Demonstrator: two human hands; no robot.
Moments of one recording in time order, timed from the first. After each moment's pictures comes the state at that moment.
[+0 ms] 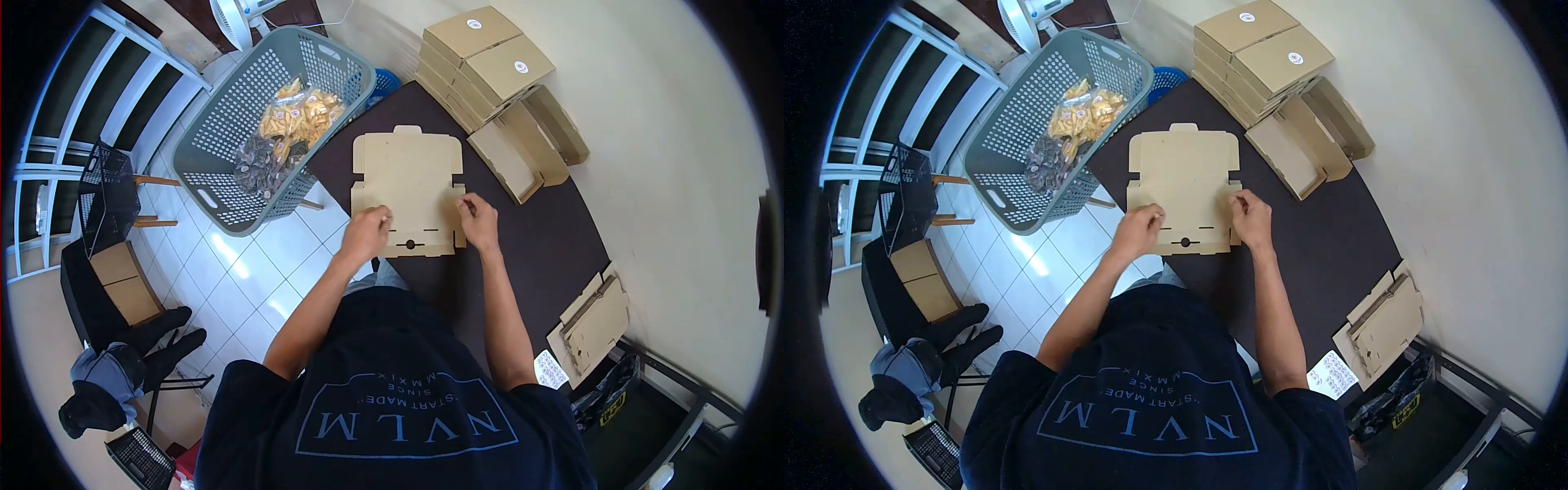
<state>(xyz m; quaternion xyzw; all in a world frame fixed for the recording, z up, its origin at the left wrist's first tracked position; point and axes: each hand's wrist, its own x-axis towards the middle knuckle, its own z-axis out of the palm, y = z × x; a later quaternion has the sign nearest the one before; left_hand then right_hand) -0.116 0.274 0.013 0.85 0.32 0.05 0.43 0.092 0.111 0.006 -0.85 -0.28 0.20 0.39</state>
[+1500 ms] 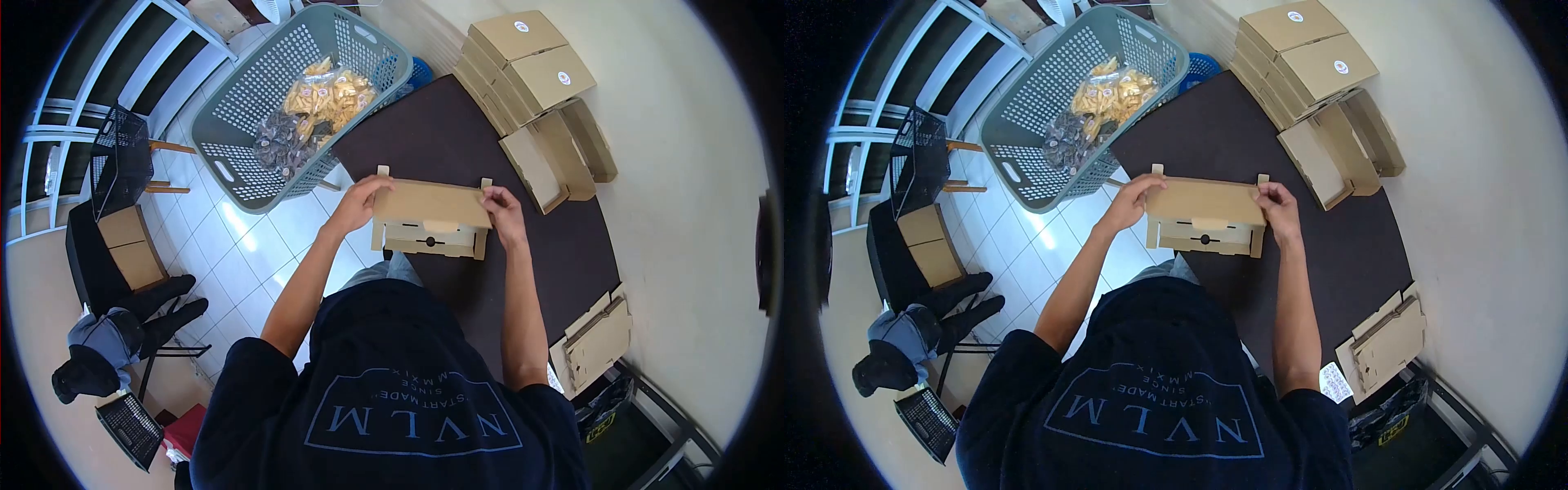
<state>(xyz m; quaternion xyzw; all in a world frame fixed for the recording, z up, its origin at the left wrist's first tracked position) -0.146 0.345 -0.022 0.82 0.19 0.16 0.52 0.122 0.121 -0.018 -0.67 -0.05 0.44 0.60</state>
